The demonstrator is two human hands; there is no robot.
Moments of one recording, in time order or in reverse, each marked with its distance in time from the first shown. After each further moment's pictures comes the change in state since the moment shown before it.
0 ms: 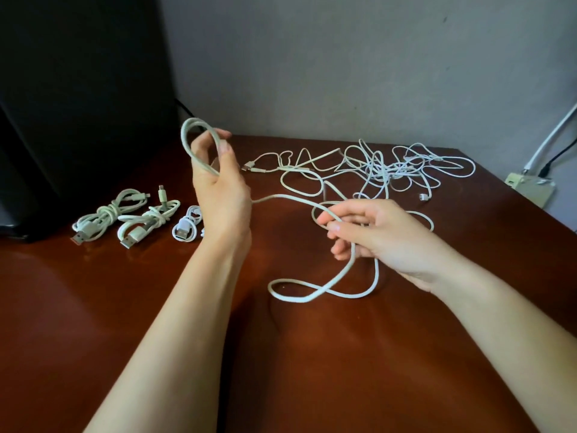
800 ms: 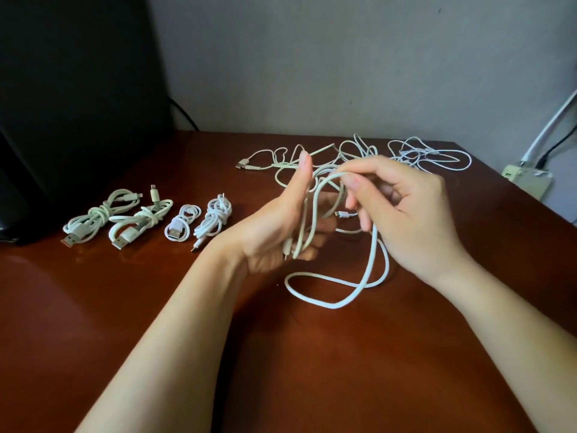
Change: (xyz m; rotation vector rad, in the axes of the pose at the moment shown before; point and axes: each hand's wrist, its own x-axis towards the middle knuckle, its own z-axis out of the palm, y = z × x) left_hand -0.035 0.019 0.015 -0.009 -1.144 -0.740; right_hand -0.002 0.001 -0.006 -0.196 0.378 -0.709
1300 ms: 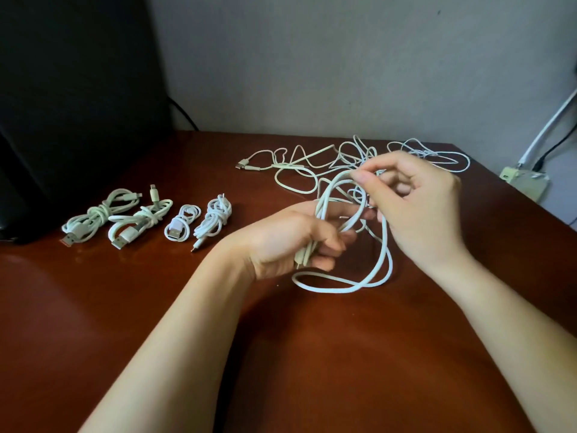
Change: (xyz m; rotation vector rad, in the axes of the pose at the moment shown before) left_hand 0.002 -0.006 0.003 -0.054 -0.128 -0.044; right_hand 0.003 0.011 -0.005 -0.042 0.204 0.122
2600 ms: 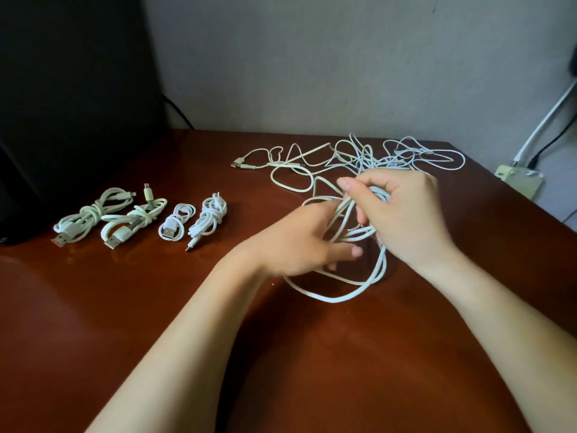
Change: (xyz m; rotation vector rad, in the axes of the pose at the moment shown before) left_hand 0.001 0.001 0.013 0.751 0.178 0.127; right_hand -0.002 0.008 0.002 -0.193 -0.126 0.032
